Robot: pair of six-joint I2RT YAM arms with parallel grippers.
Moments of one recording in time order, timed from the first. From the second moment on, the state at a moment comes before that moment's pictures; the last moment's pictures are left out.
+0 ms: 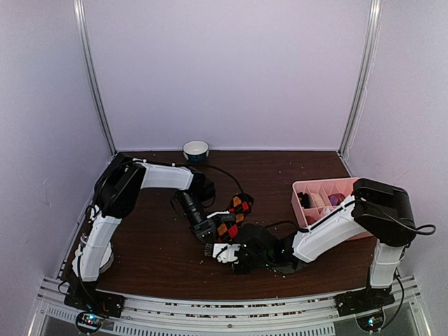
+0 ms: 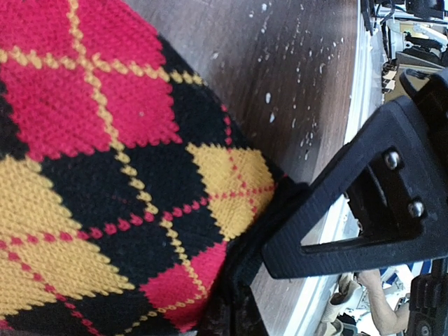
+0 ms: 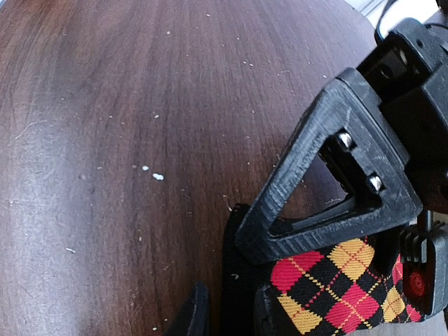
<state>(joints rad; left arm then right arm) -0.72 2.41 1.78 -1.24 0.86 0.50 1.18 1.90 0.82 0.44 0.14 -0.48</state>
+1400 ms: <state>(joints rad) -0.81 1.85 1.20 -0.68 0.47 0.83 0.86 2.08 0.97 0.36 -0.72 0.23</state>
